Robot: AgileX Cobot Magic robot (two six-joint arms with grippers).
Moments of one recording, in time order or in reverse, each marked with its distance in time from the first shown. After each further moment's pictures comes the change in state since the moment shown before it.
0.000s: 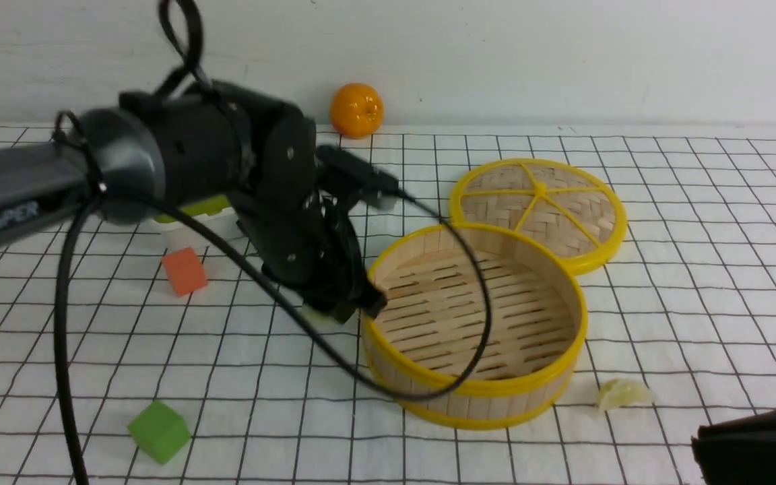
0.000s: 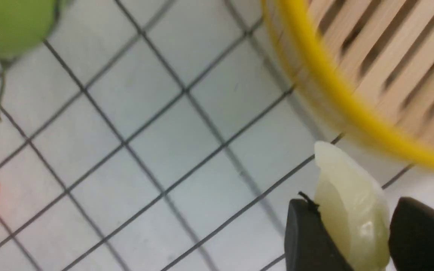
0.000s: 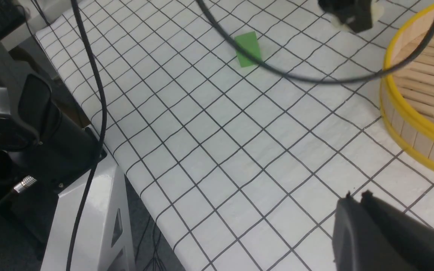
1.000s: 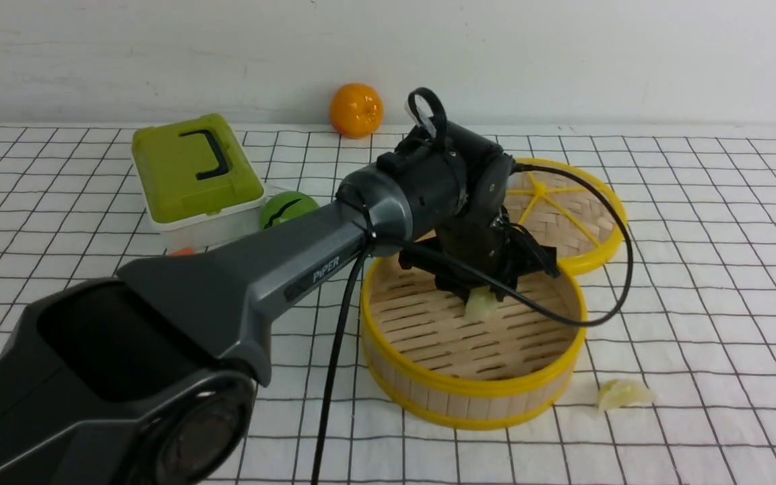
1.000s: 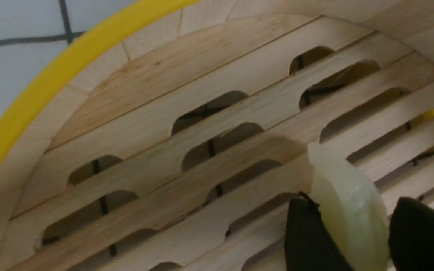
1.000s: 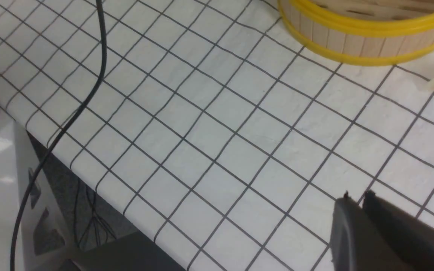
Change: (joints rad) right arm 0.000 -0.121 0.000 -0.371 0.068 0.317; left arm -0.176 0.565 -0.650 0.116 0.034 -0.668
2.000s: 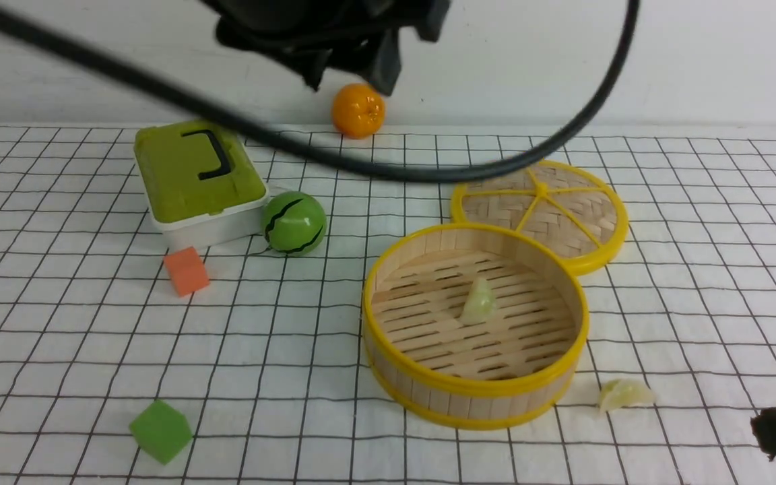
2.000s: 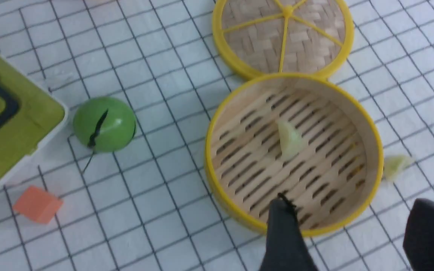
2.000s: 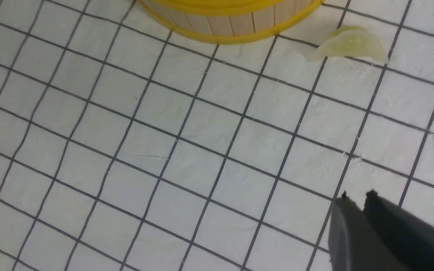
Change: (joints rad) right arm 0.000 0.344 -0.003 -0.208 -0.239 0.178; left arm 0.000 -0.850 0.297 0.077 0.318 0.301
